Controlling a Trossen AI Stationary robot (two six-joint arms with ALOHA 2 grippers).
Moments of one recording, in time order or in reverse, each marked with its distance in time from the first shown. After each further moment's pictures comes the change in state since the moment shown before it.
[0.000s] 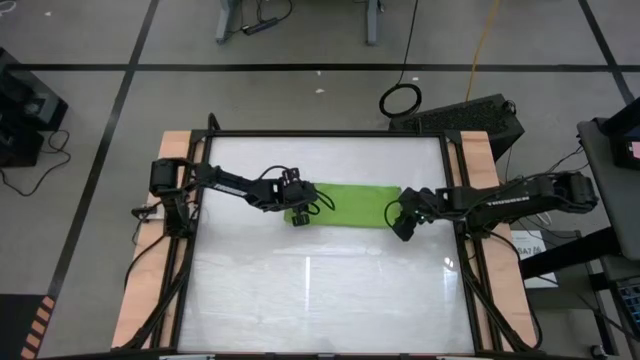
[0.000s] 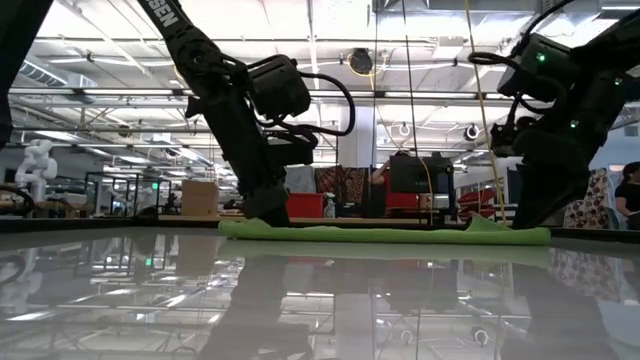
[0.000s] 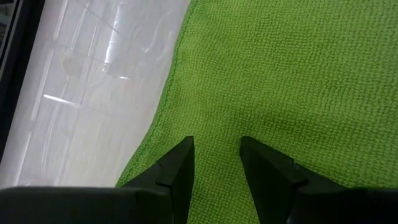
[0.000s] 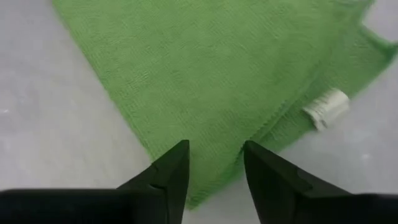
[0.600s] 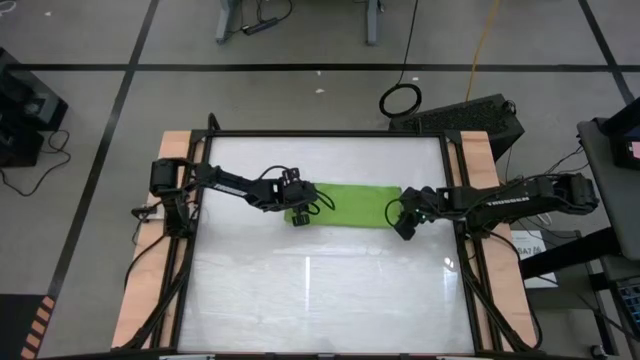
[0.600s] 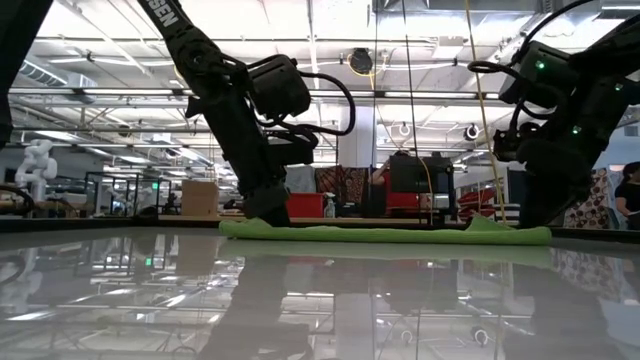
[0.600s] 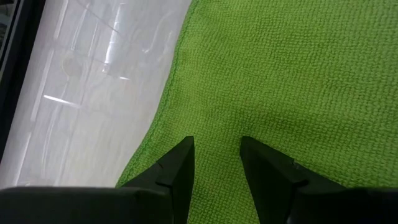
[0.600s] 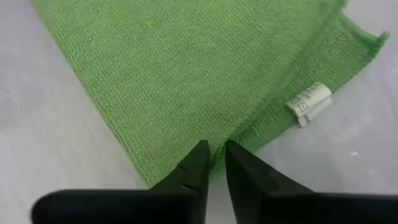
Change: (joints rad) left arm 0.000 0.000 0.000 0.003 0.000 0.000; right arm -0.026 -0.005 -0.016 -0.013 0.005 -0.046
